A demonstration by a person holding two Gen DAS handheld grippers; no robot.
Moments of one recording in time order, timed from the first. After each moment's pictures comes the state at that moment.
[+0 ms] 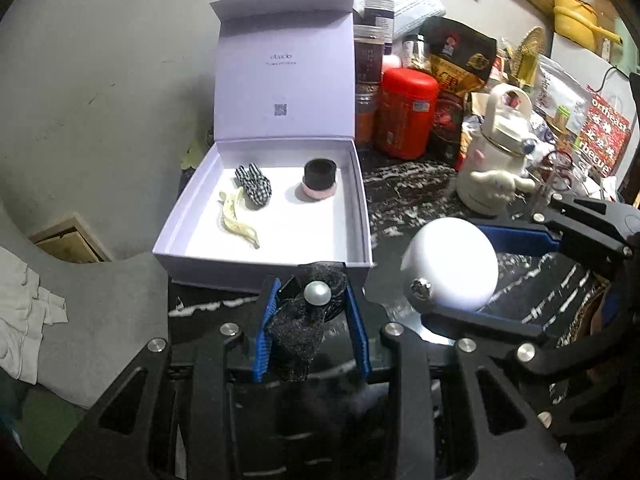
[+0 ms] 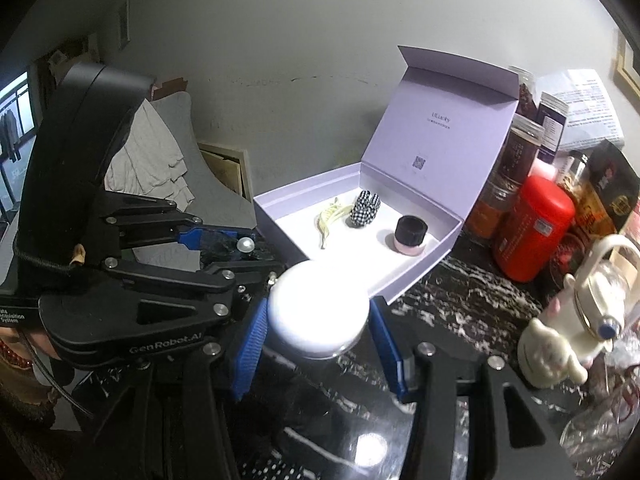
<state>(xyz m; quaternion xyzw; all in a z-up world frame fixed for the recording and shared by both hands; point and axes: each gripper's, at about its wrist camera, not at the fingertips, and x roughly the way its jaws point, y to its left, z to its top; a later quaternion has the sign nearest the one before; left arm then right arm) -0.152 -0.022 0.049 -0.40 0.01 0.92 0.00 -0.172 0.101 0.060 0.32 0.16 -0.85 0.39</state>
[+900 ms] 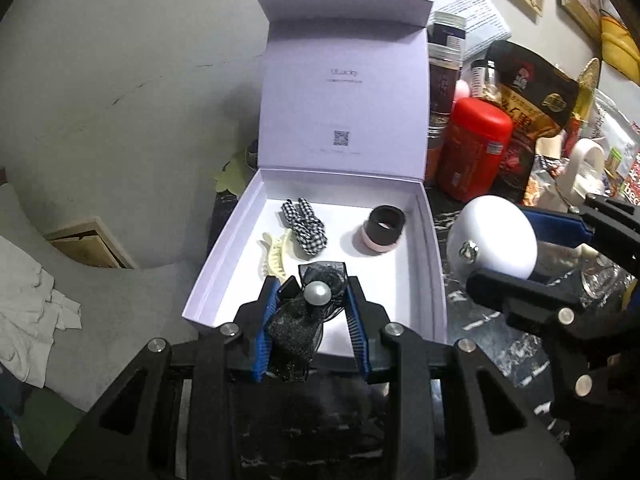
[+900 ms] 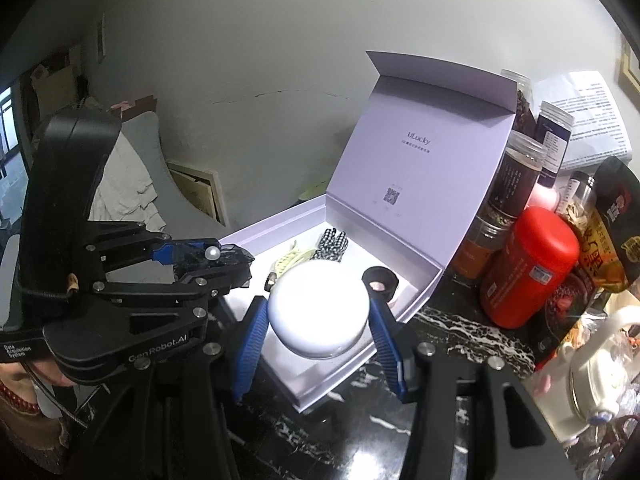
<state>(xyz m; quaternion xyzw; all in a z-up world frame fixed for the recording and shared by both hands) -0.222 -0.062 0.051 -0.39 -0.01 0.92 -0.07 -0.260 0.079 0.072 0.32 0.14 -0.86 0.37</state>
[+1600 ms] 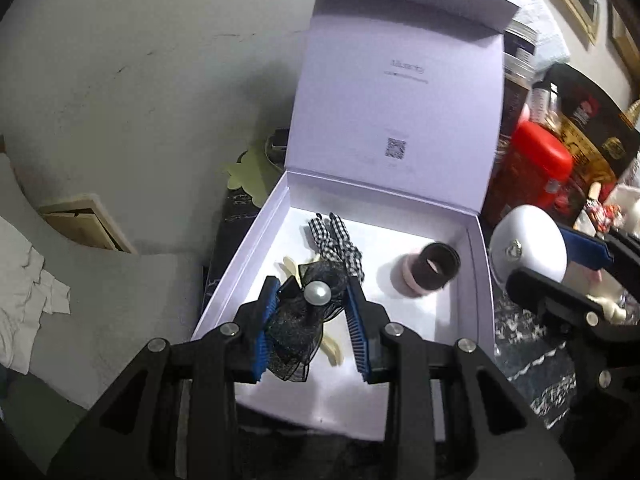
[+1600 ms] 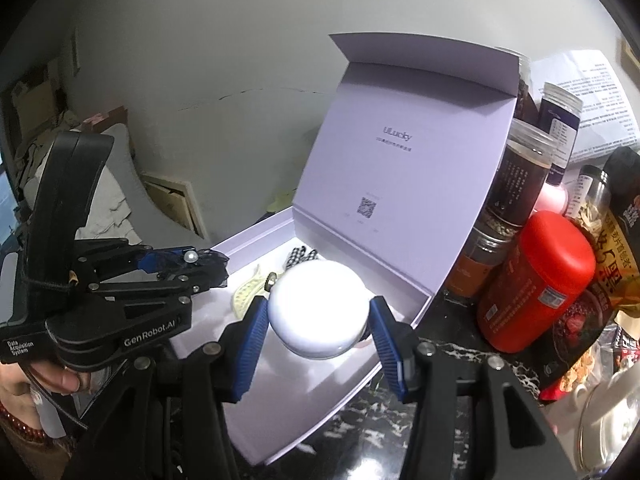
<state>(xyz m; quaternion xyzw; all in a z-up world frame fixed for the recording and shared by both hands) -0.287 -0.105 0.030 -0.40 -0.06 0.91 -0.10 -0.332 0.065 0.057 0.33 0.12 -0.87 0.34</state>
